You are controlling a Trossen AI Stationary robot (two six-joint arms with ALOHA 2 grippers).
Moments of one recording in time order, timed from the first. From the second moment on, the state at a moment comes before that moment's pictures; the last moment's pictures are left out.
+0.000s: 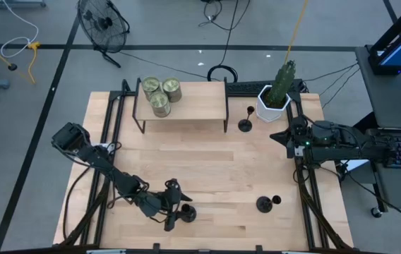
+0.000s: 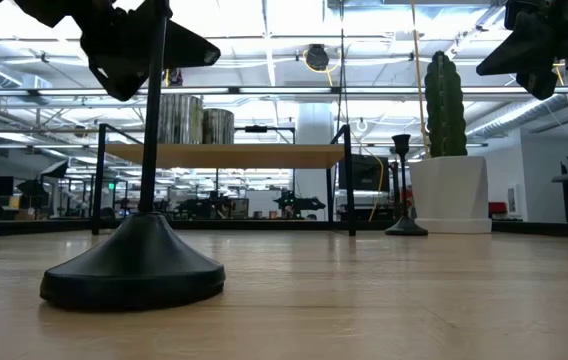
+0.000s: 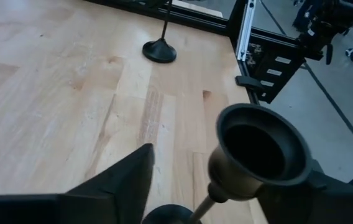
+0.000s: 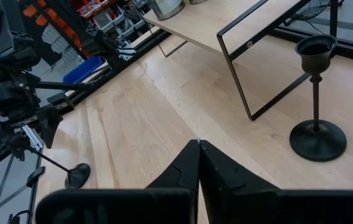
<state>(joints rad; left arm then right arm) -0.64 1.66 0.84 0.37 -0.44 -0.52 -0.04 0.30 0.59 -0.68 0.18 0.61</state>
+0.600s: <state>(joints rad) -0.63 1.66 0.84 0.47 -0.40 -0.51 -0.04 0.30 0.59 -0.69 0.18 0.60</state>
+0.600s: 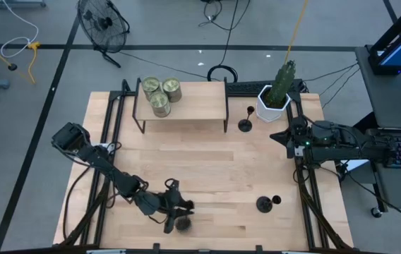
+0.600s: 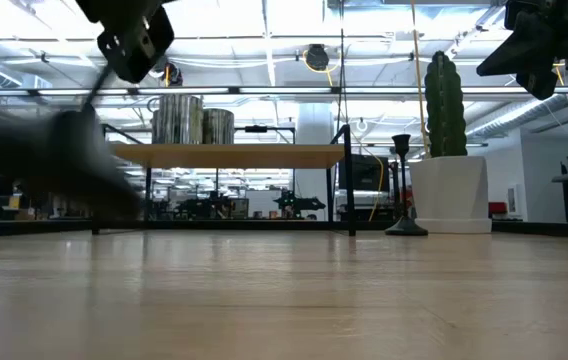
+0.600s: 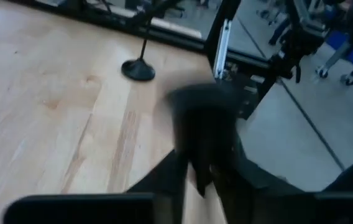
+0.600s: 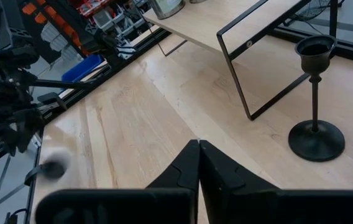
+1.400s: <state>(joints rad) -0.50 1.62 0.84 0.69 -0.41 -0.47 -0.04 0.30 0.59 -0.69 0.18 0.58</state>
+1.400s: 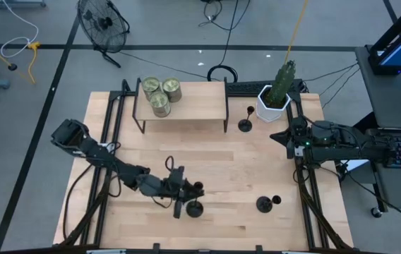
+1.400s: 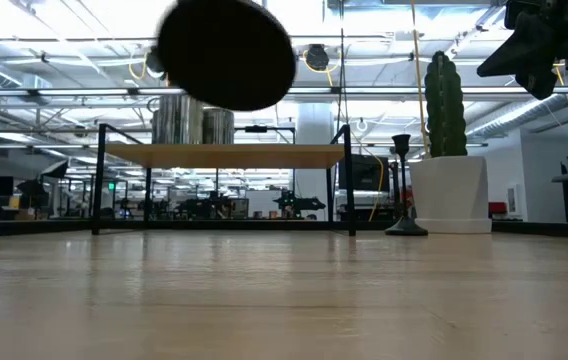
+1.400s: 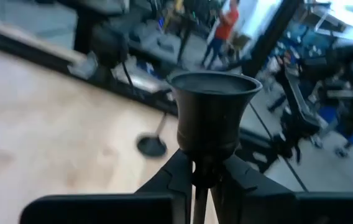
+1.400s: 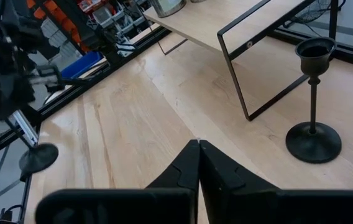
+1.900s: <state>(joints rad) -0.32 1.62 1.10 0.64 -0.46 -0.12 -0.04 0.30 0.59 -0.69 0.18 0.55</state>
